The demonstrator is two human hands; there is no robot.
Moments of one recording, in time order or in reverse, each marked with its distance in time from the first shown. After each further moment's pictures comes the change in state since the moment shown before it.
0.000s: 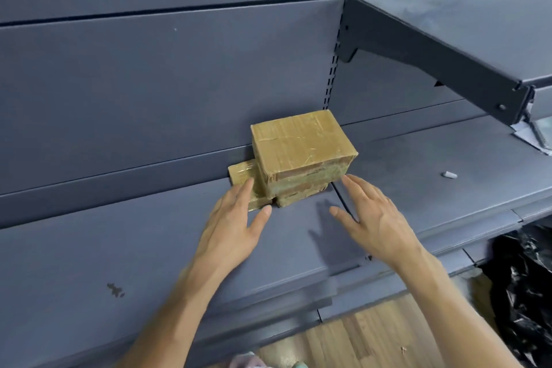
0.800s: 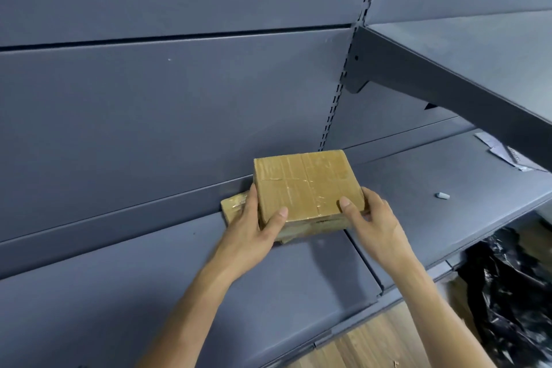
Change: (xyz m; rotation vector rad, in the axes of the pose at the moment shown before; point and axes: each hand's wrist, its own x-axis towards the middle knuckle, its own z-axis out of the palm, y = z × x) left_hand 0.085 -0.011 -0.007 -0.508 -0.215 0.033; right_hand 0.060 -0.015 0.013 0.491 0.140 0.426
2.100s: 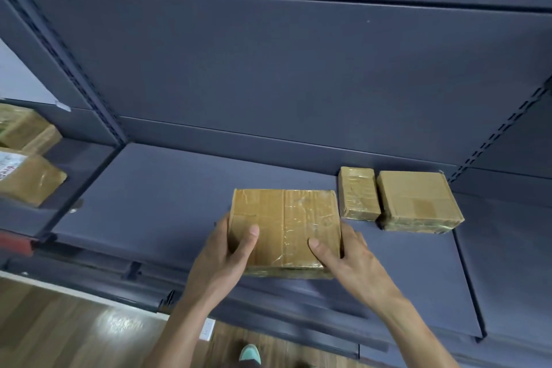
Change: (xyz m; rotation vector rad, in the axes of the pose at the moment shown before) left_hand -0.217 -0.087 -0.026 -0.018 0.661 -0.463; right_hand -0.106 -0.051 0.116 -0.084 -0.765 -0.267
